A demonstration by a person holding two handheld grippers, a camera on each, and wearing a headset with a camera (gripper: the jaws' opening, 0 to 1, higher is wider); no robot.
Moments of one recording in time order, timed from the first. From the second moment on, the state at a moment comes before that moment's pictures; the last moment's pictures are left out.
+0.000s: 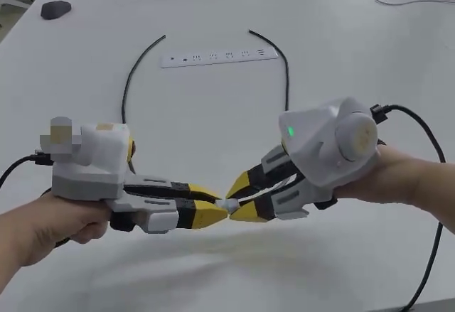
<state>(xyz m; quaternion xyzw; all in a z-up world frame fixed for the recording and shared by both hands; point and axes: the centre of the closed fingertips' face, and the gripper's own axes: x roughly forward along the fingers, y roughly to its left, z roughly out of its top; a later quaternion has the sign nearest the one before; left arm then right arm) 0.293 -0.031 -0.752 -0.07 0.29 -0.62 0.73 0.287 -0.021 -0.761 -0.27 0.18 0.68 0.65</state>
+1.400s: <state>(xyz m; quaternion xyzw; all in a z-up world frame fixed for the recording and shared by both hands) 0.294 -0.031 -0.734 -0.02 0.25 -0.63 0.73 0.284 -0.019 -0.743 -0.25 0.16 0.68 0.67</state>
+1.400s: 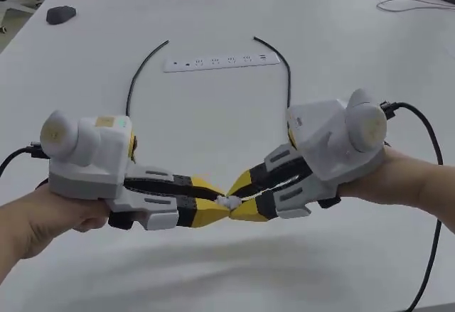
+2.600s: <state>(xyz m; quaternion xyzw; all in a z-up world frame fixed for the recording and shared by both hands) 0.290 -0.031 -0.723 0.03 0.19 -0.65 0.74 0.285 -0.023 -0.725 -0.02 0.27 0.69 0.68</state>
